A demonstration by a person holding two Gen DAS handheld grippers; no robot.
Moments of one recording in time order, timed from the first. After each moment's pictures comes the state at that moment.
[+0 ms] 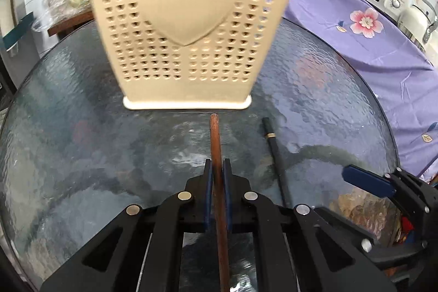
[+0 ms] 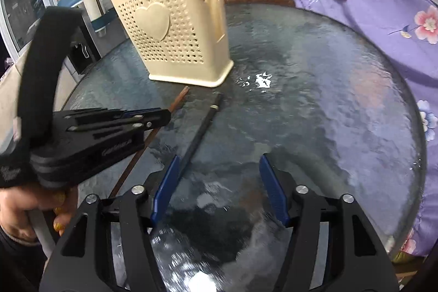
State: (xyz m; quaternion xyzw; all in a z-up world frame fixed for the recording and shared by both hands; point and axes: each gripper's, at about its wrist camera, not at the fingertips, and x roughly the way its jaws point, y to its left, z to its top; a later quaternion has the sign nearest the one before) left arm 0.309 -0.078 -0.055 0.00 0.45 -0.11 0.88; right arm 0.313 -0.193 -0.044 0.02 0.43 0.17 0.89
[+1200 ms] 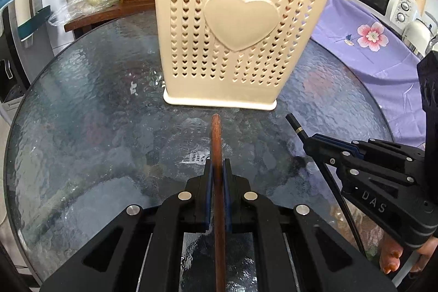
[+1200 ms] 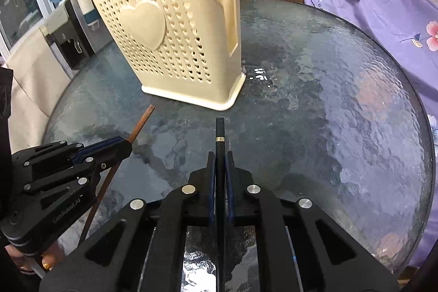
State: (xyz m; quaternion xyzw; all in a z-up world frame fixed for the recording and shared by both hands) left arm 0.286 -0.028 -0.044 -0.02 0.43 -0.10 0.90; right arm 0.357 -0.175 -0.037 0.01 0.44 0.17 0.88
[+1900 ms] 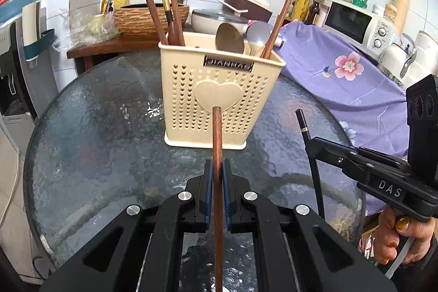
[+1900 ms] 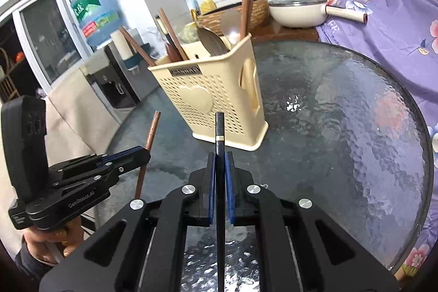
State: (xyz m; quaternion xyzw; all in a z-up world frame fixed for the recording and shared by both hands) left arm 0.248 -0.024 0.030 -0.04 0.36 -0.13 0.92; right arm 0.320 -0.208 0.040 0.10 0.35 0.25 0.90
